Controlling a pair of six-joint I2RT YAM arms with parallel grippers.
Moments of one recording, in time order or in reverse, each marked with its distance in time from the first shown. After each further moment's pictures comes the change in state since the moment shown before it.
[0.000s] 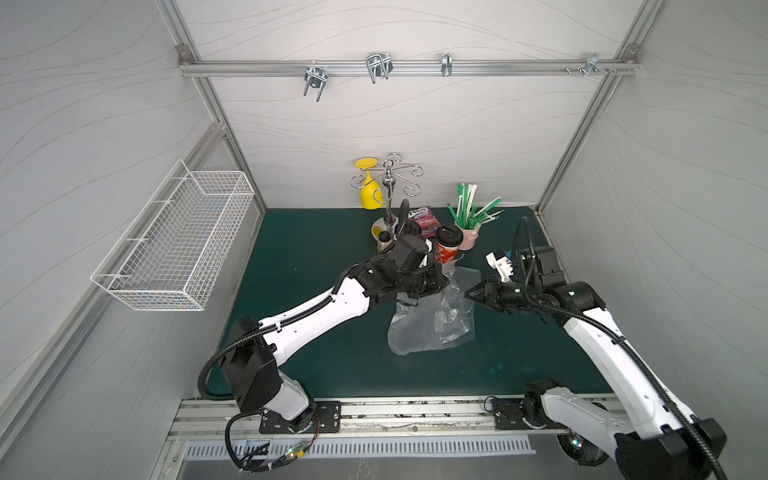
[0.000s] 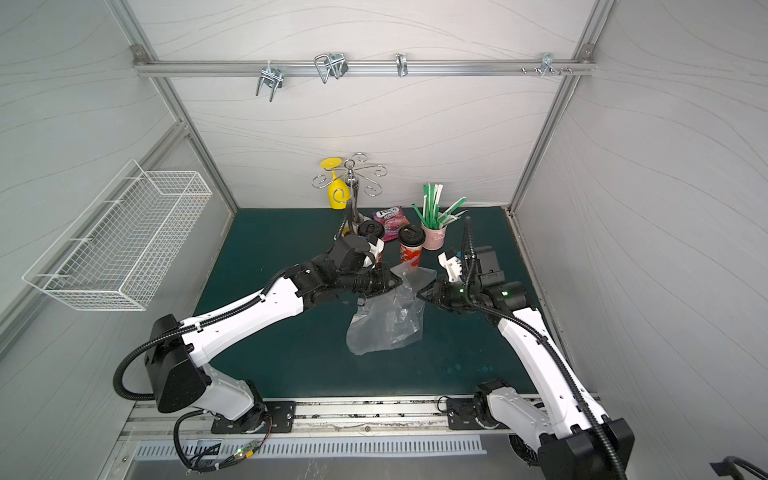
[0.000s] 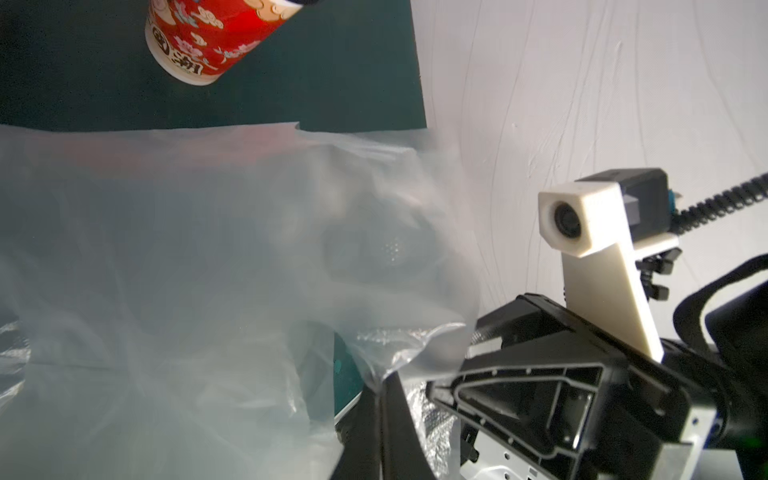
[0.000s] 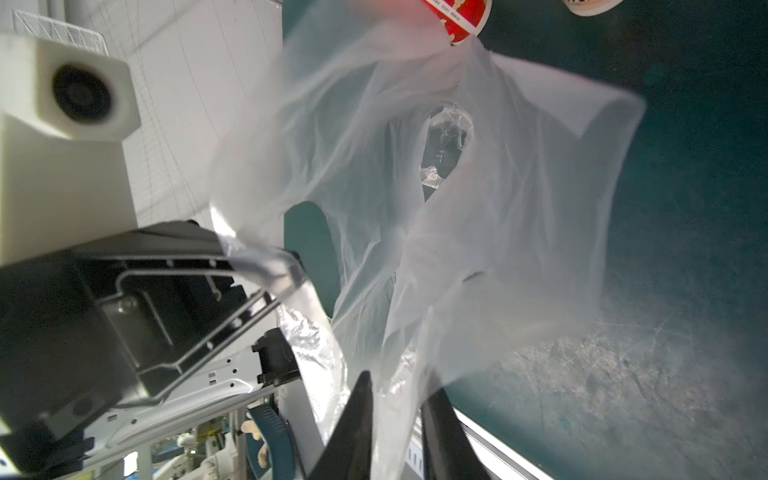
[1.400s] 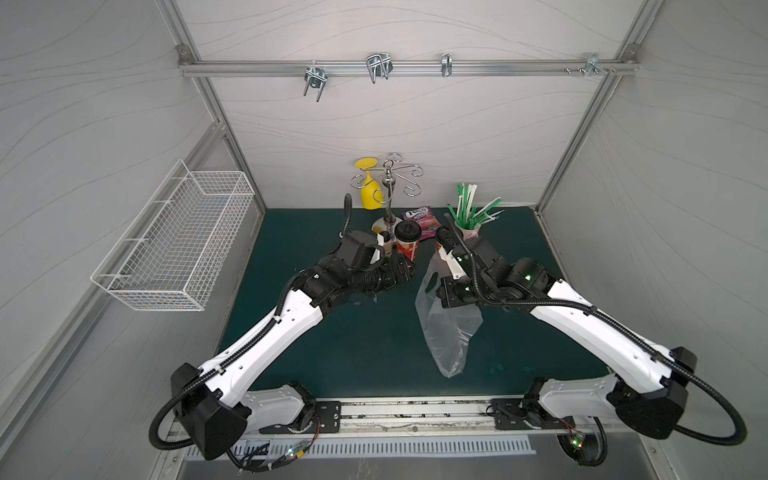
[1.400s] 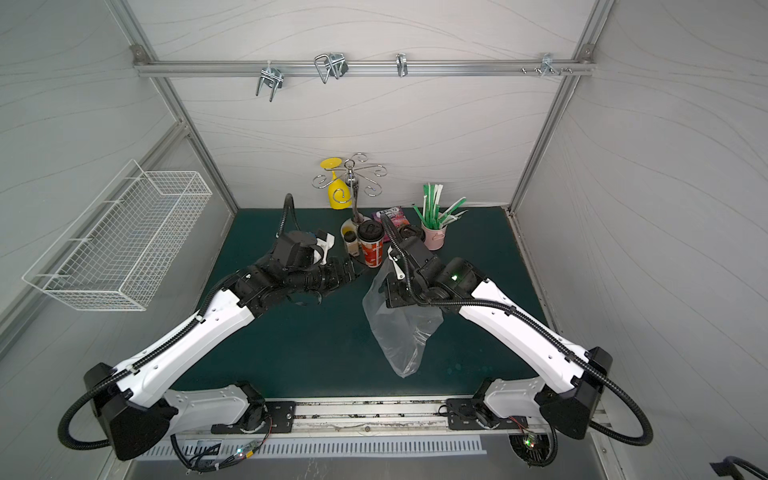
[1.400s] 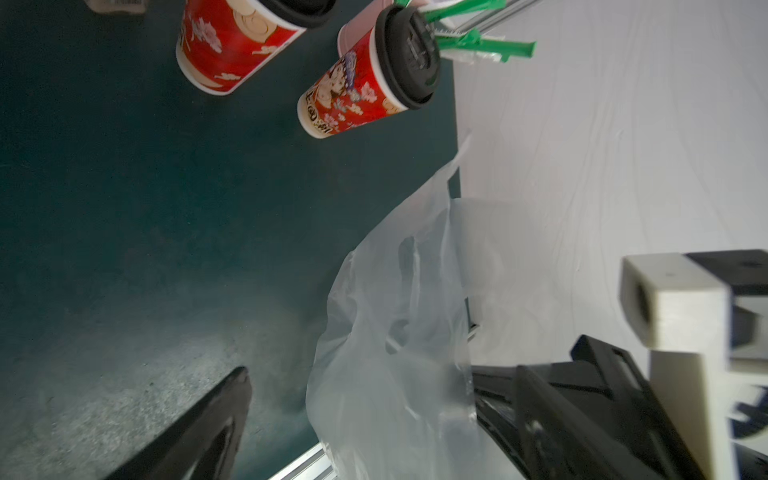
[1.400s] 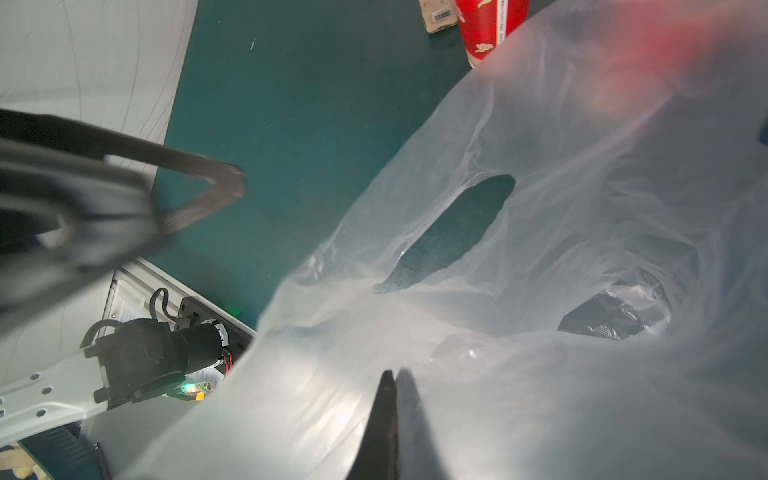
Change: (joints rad) left arm 0.187 -0.246 -0.078 -0.253 0.009 0.092; right arm 0.529 0.275 0.364 -0.141 0.583 0.006
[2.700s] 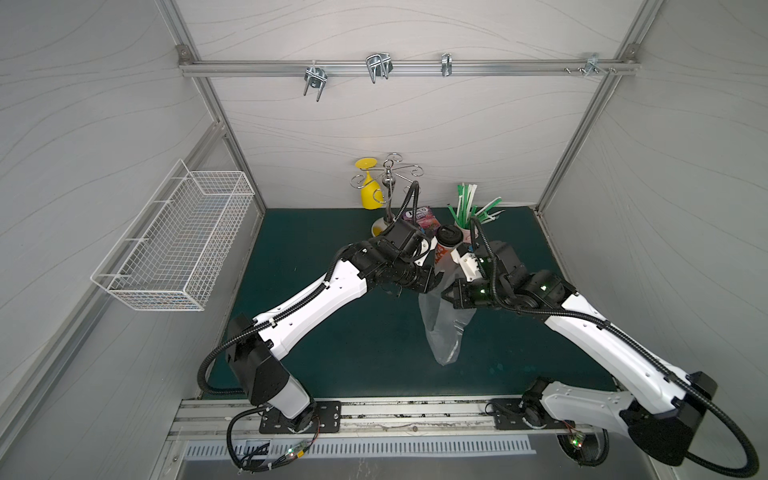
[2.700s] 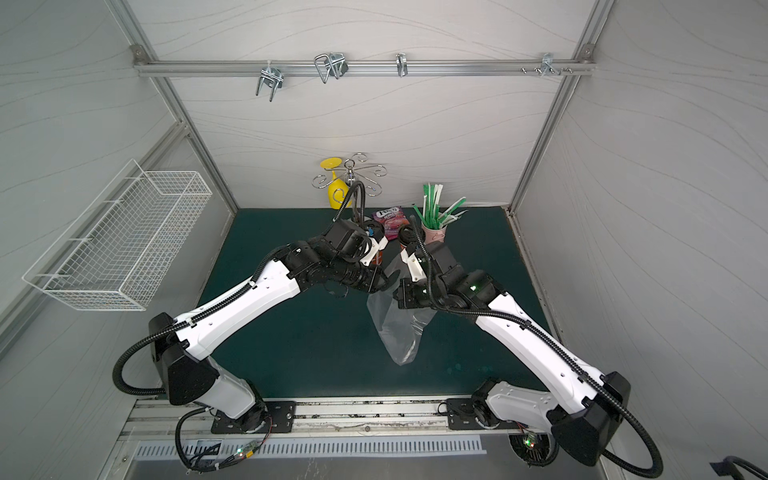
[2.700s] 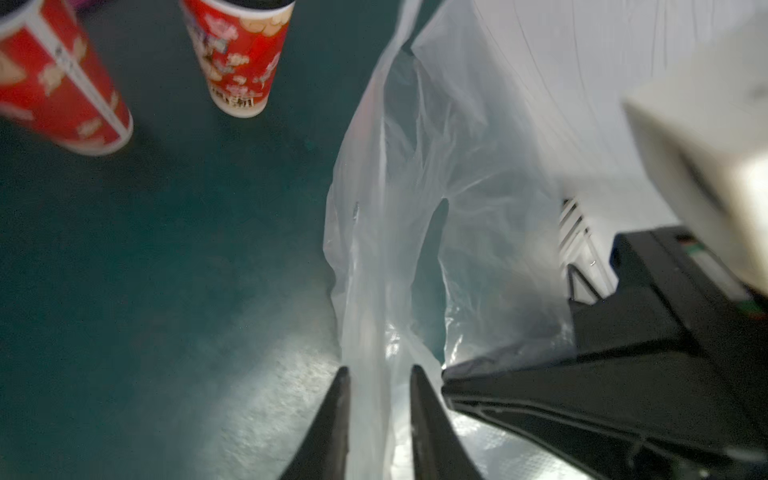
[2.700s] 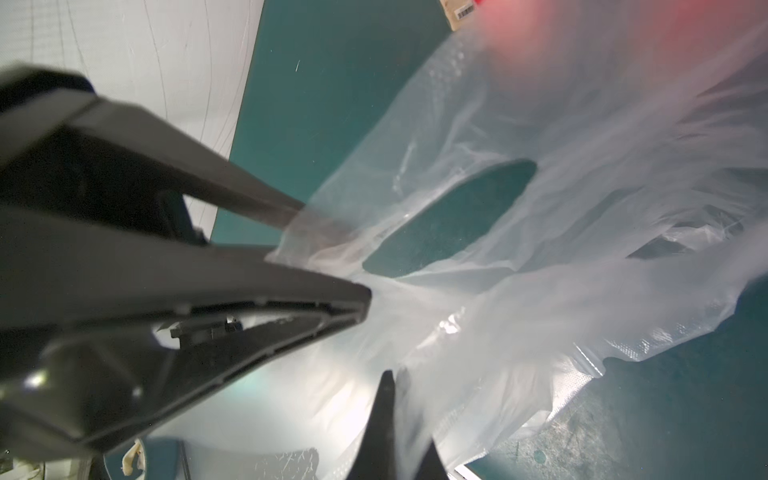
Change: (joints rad) left arm -0.147 0.316 0.349 -0.224 -0.020 0.494; right arm -0.153 -0.140 -0.194 0.154 -0.225 -0.007
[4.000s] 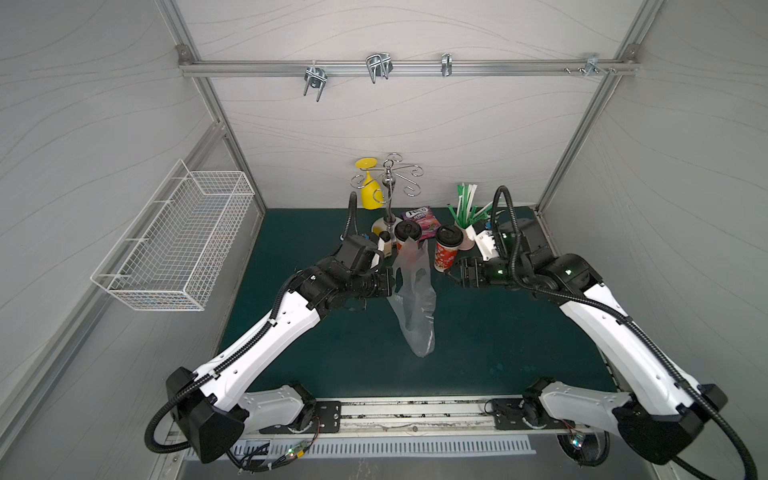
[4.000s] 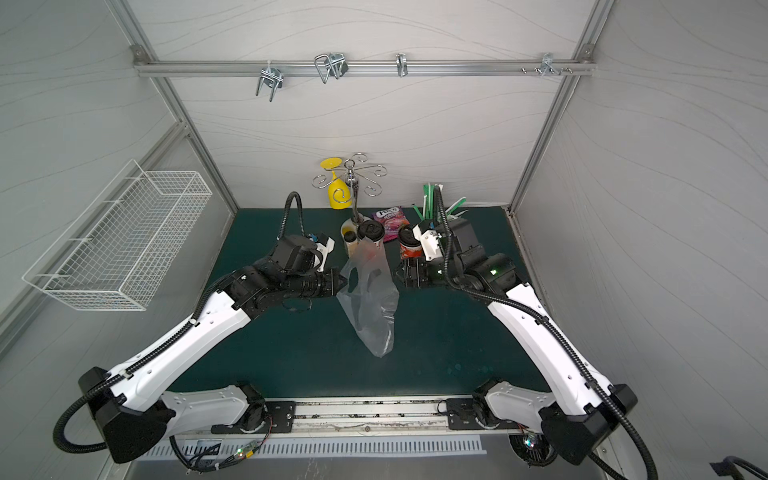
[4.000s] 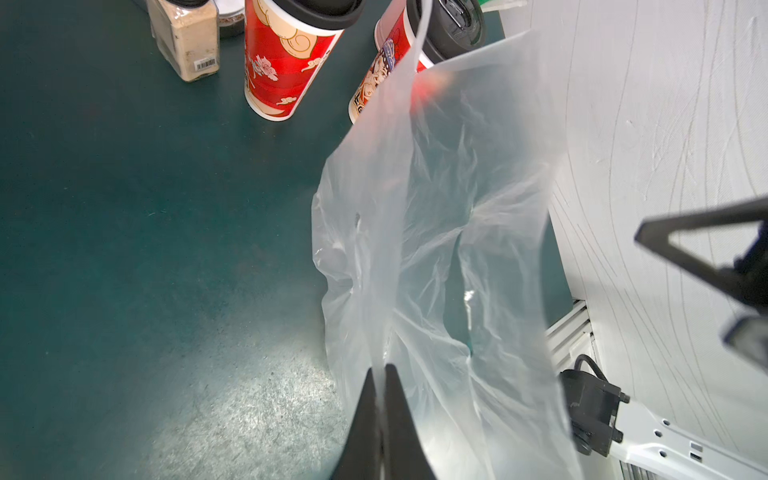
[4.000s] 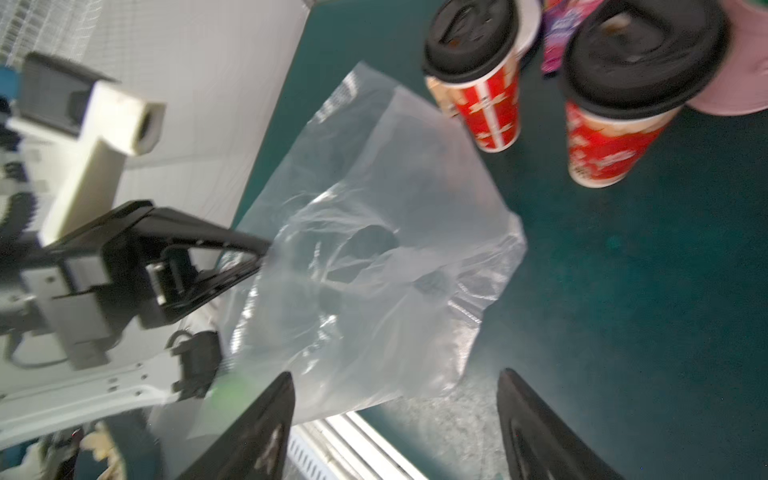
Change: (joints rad) left arm 0.139 -0.356 -0.332 0.084 -0.100 -0.230; right arm -0.190 0.030 0.191 -0.097 -0.039 -0.177
